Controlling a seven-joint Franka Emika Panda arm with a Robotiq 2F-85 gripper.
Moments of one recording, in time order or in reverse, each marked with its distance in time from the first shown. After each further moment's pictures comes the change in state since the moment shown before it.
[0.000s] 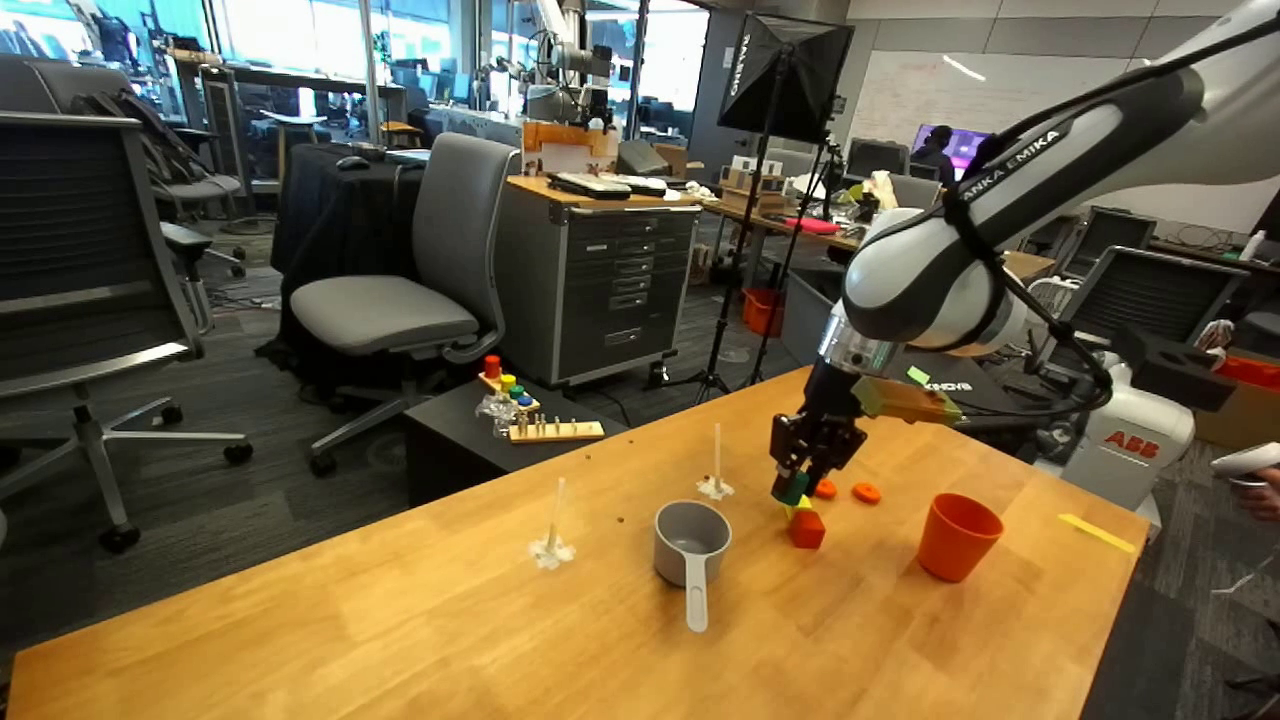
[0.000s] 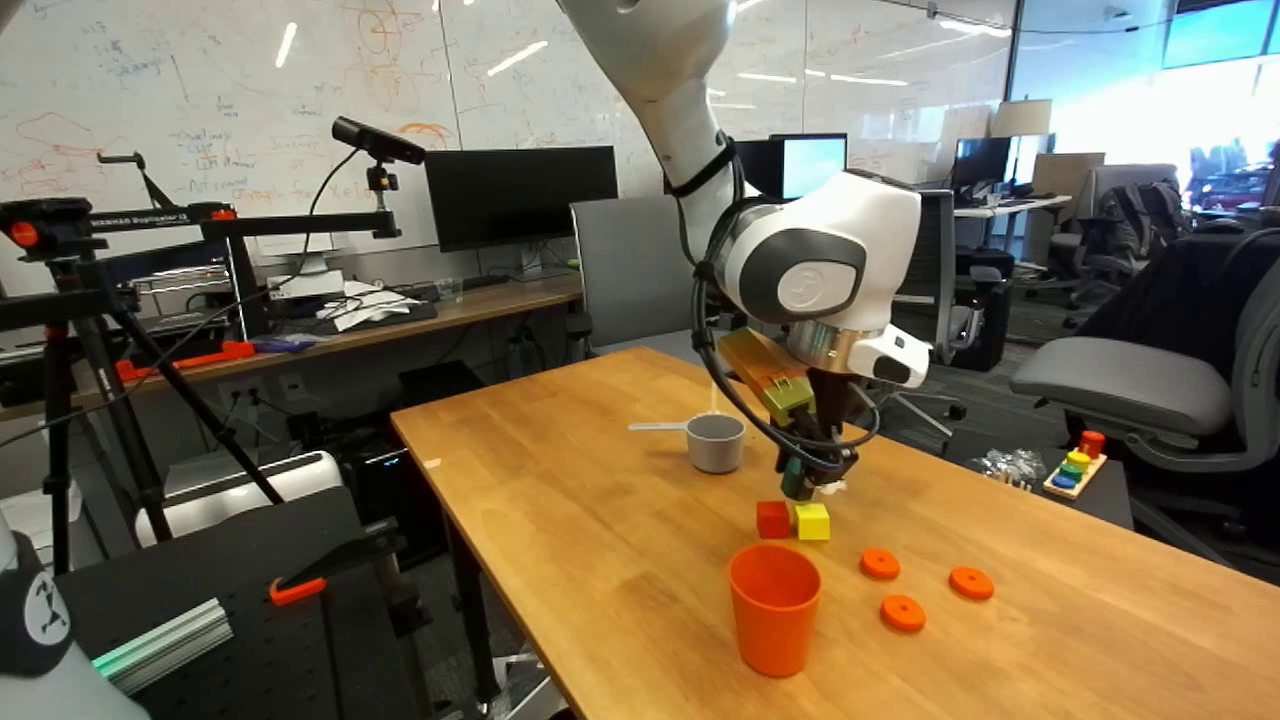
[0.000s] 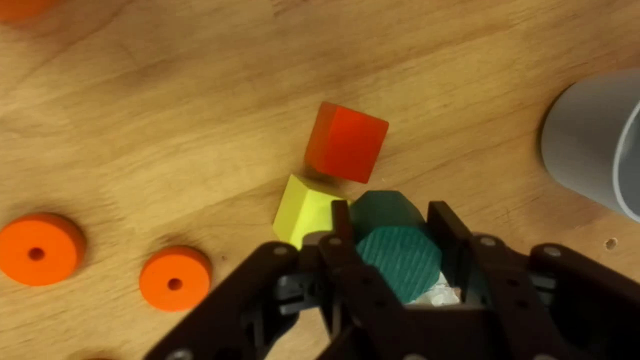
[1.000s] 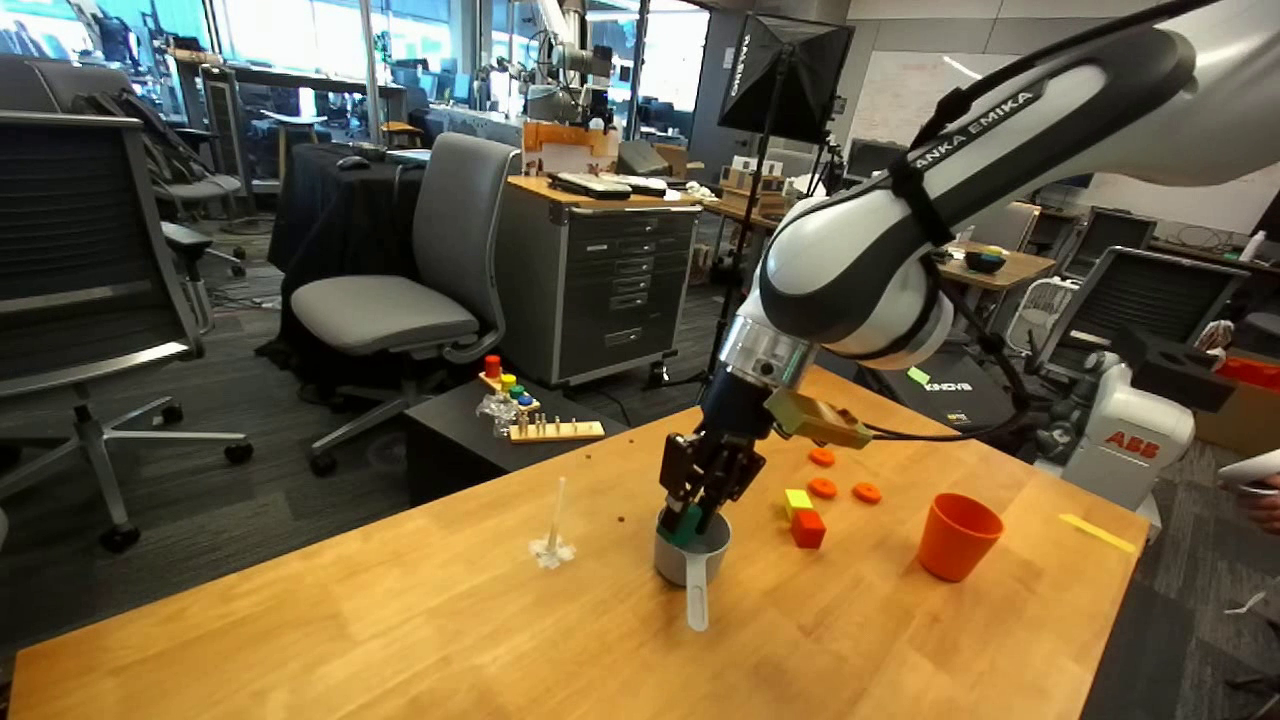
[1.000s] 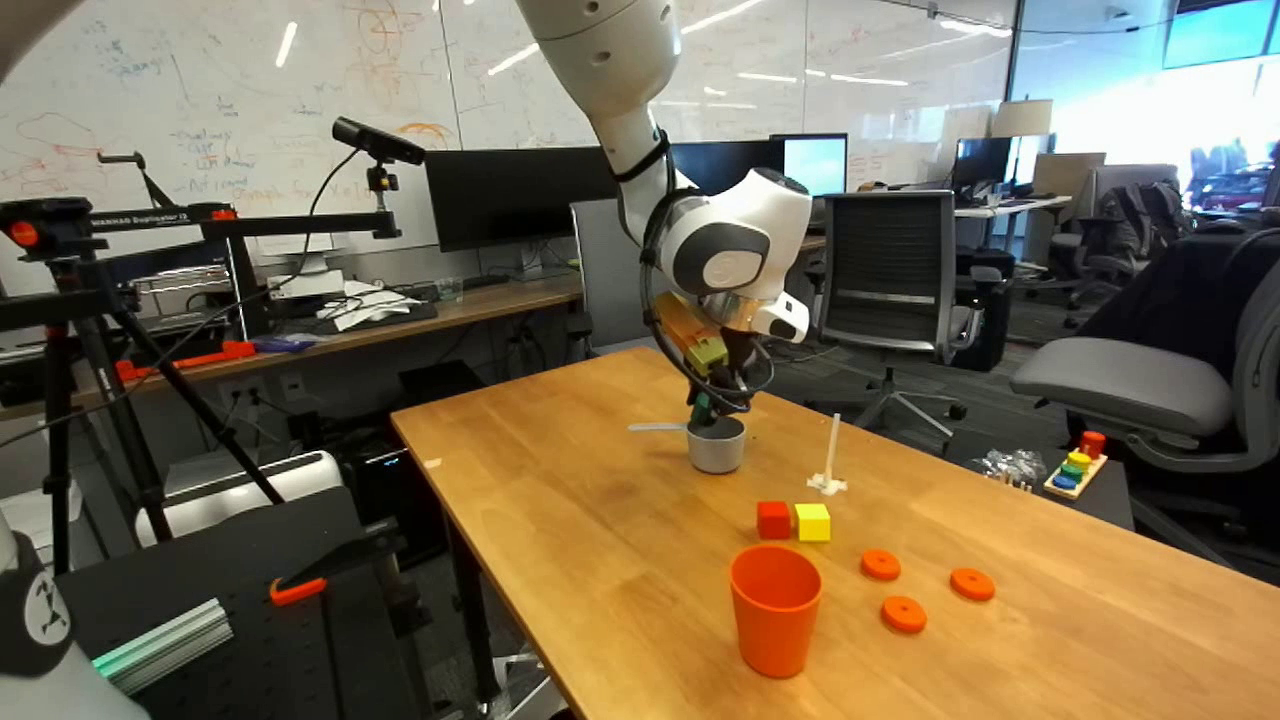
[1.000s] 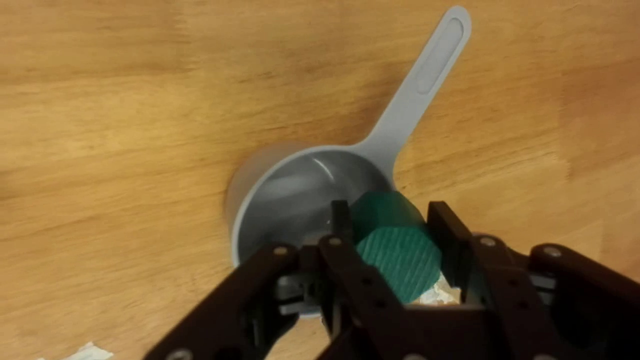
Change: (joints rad) arm 0.051 0.075 0.205 0.122 0.010 -0.027 -0.031
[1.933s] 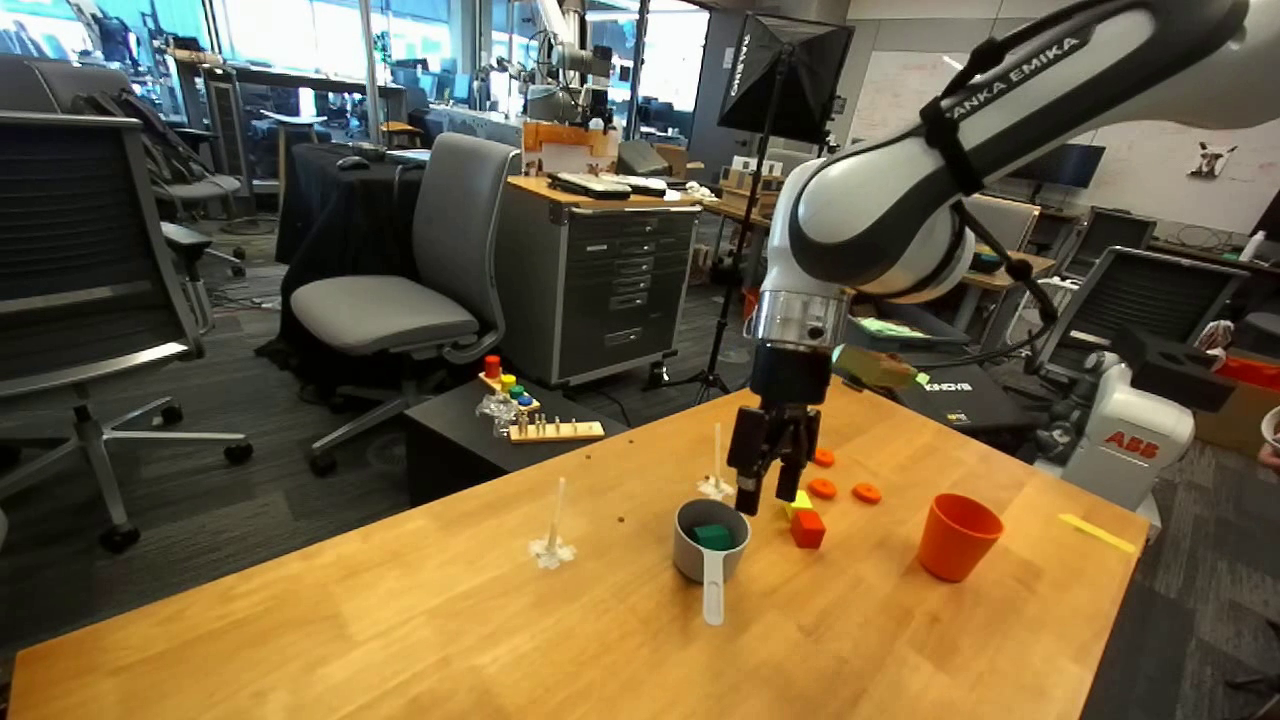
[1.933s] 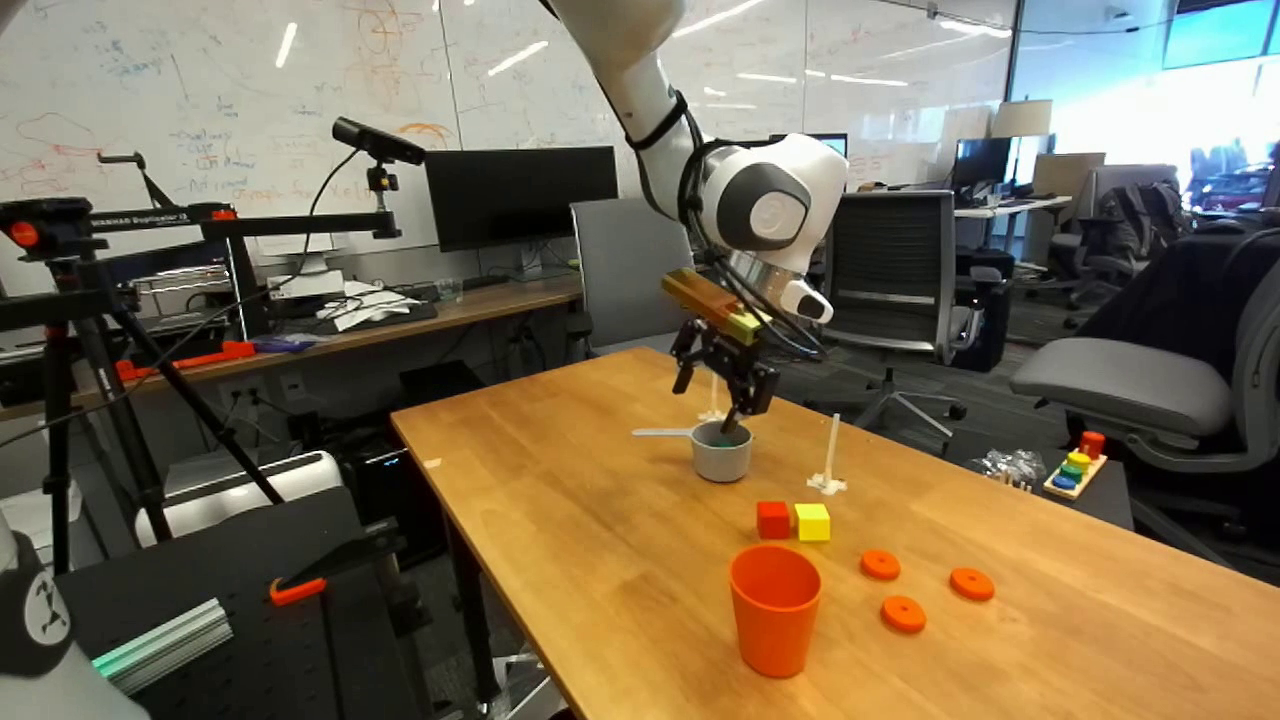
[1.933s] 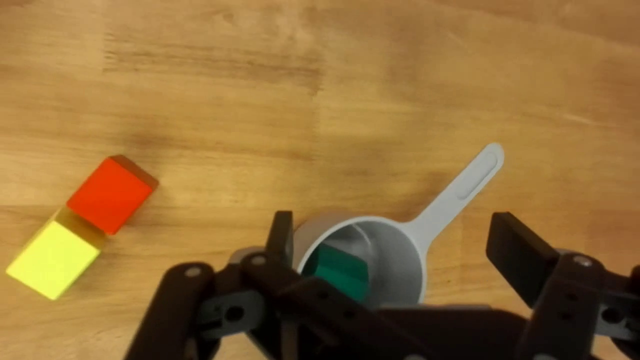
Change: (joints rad) arm -0.010 -0.087 -0.072 0.017 -0.130 -0.360 -0.115
